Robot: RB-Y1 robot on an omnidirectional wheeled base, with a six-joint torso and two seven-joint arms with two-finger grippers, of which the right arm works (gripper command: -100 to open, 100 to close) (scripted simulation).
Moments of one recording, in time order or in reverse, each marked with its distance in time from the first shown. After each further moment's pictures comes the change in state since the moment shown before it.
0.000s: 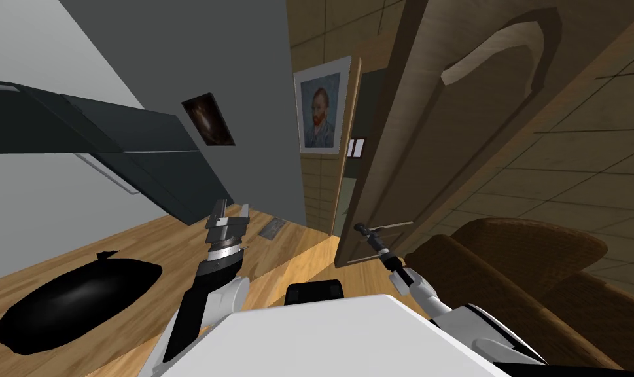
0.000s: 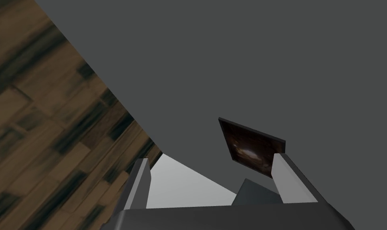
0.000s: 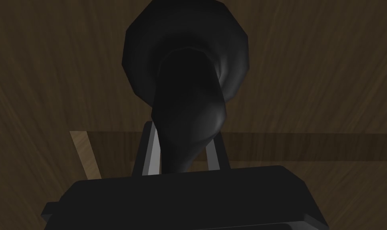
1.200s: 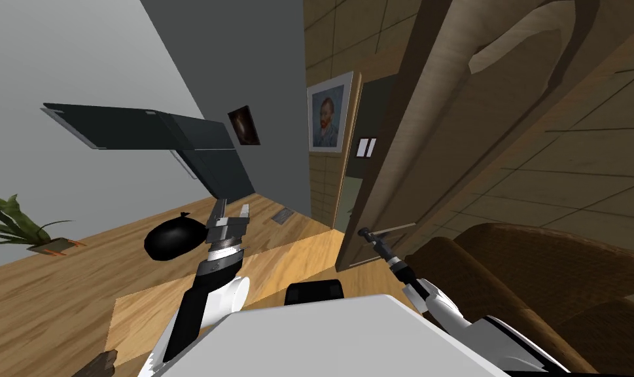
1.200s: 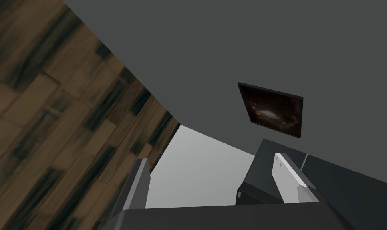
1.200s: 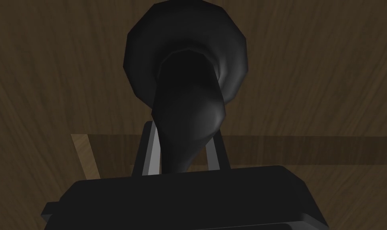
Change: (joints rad) arm 0.071 -0.062 0.044 0.023 0.009 -0.146 -0.058
